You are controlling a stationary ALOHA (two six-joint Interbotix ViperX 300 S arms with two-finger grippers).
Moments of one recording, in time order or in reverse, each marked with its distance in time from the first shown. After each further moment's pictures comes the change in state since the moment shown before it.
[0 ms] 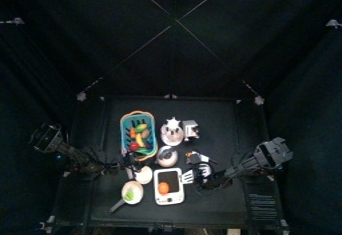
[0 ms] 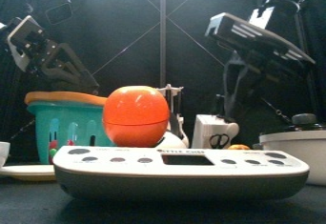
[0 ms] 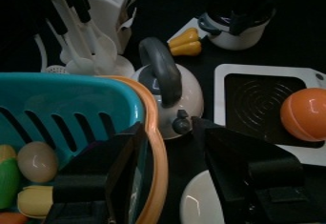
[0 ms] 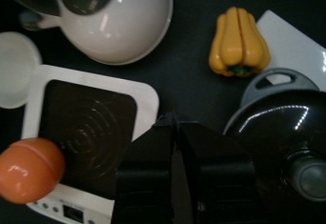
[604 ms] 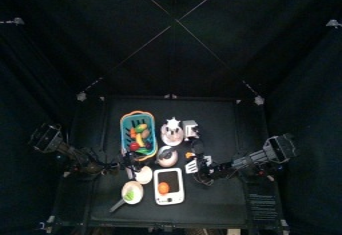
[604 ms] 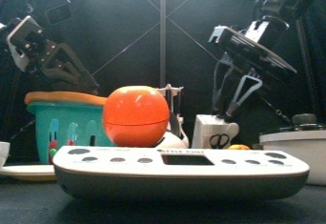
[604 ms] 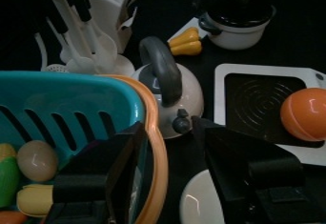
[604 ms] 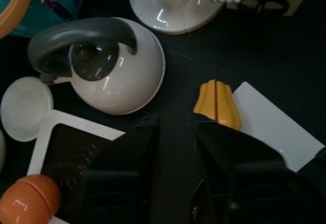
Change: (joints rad) left arm -0.002 -0.002 0.002 -0.005 0.000 0.002; right arm -0.117 -0.101 0.140 -0.110 -0.098 -0.008
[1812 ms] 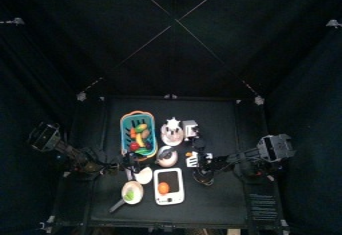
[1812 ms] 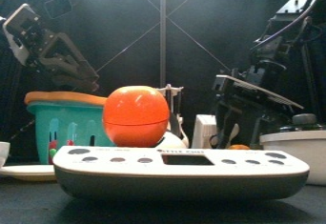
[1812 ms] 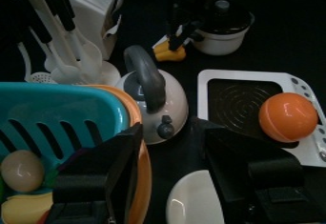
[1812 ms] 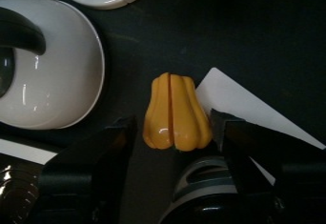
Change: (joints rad) left arm -0.009 -0.035 -0.012 0.026 -0.054 -0.002; right arm -0.147 0.092 0.098 0.097 -0.216 -0.006
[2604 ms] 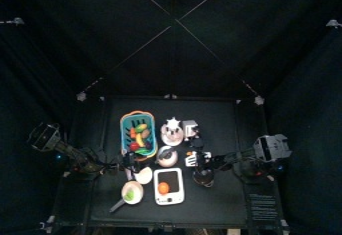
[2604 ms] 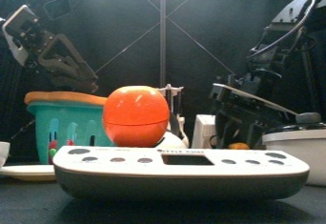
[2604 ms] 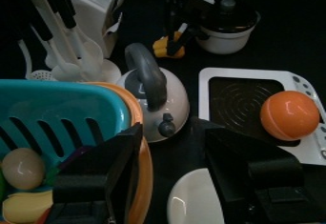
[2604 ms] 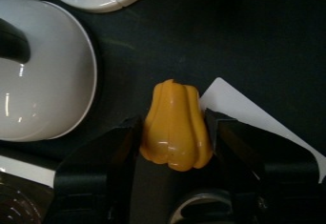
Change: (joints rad) left arm 0.000 0.002 0.005 -0.003 0.000 0.000; right arm -0.026 0.017 -0.003 -0.043 -0.021 0.000
